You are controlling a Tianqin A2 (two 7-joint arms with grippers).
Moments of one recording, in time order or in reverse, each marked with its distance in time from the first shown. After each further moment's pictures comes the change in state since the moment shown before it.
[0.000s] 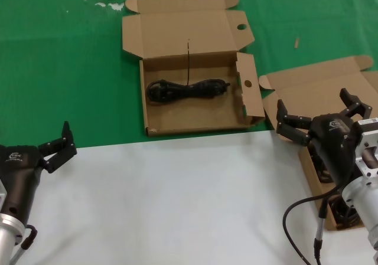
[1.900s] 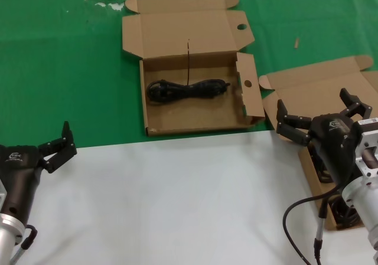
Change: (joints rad) left arm 0.000 0.000 0.000 0.000 0.000 0.000 0.000; right arm 0.000 0.000 0.000 0.000 0.000 0.000 0.000
